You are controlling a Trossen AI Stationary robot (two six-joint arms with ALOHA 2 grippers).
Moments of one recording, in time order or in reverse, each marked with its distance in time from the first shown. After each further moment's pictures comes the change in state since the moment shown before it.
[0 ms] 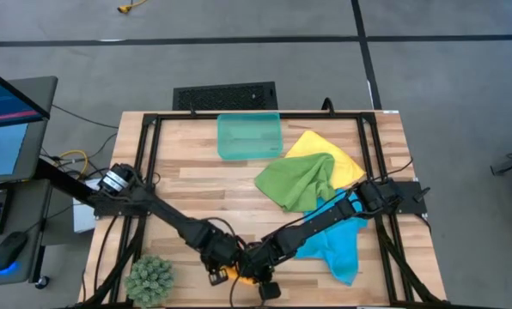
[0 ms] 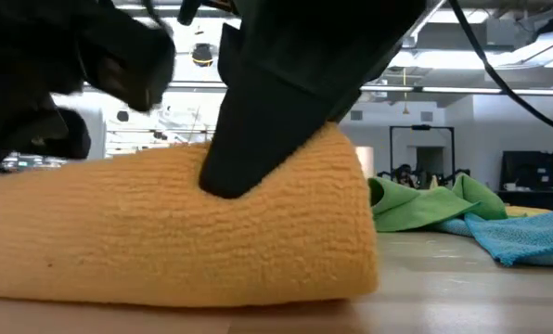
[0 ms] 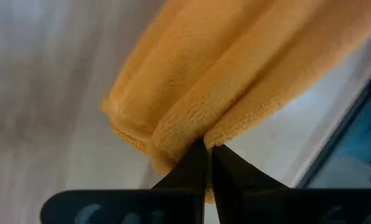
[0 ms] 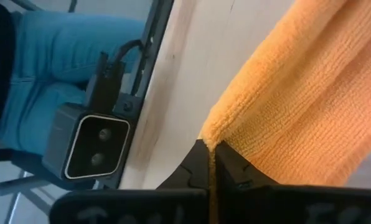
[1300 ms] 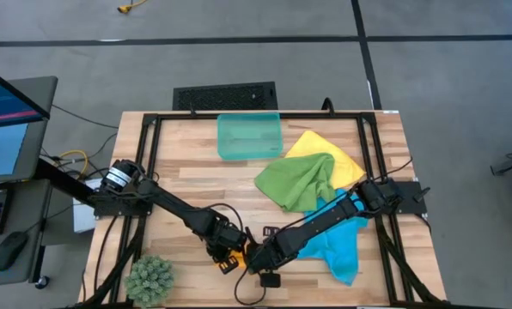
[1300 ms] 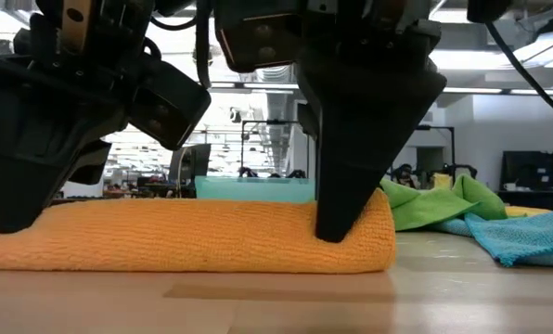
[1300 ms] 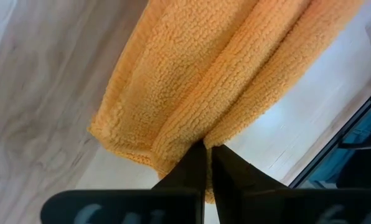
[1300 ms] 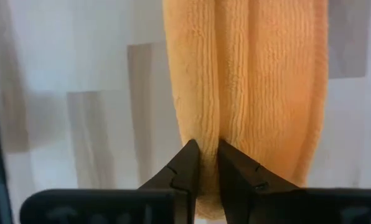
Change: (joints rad) left arm 0.084 0.002 -0.048 0.101 0.092 -0.109; right arm -0.003 -0.006 0.049 -0.371 0.341 0.194
